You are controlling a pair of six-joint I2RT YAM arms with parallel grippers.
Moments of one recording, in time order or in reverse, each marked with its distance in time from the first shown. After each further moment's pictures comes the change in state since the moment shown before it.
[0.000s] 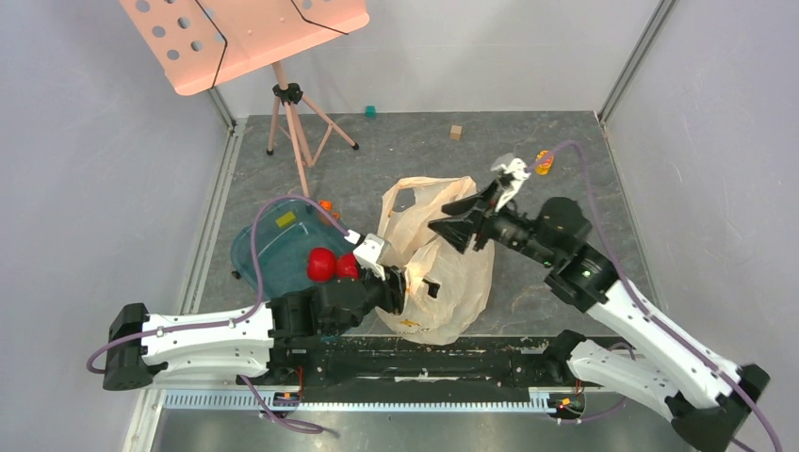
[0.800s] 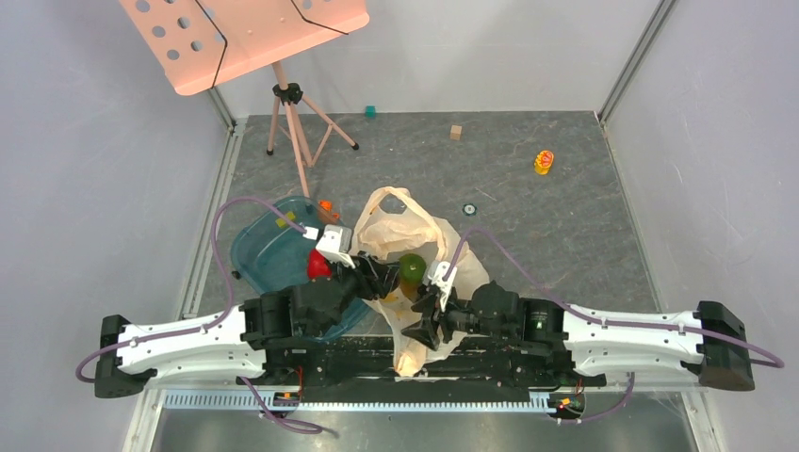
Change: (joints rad) left arm 0.000 -0.153 0.032 -0.150 -0.219 -0.130; right arm 0.592 0.064 -0.389 0.117 0.328 -0.015
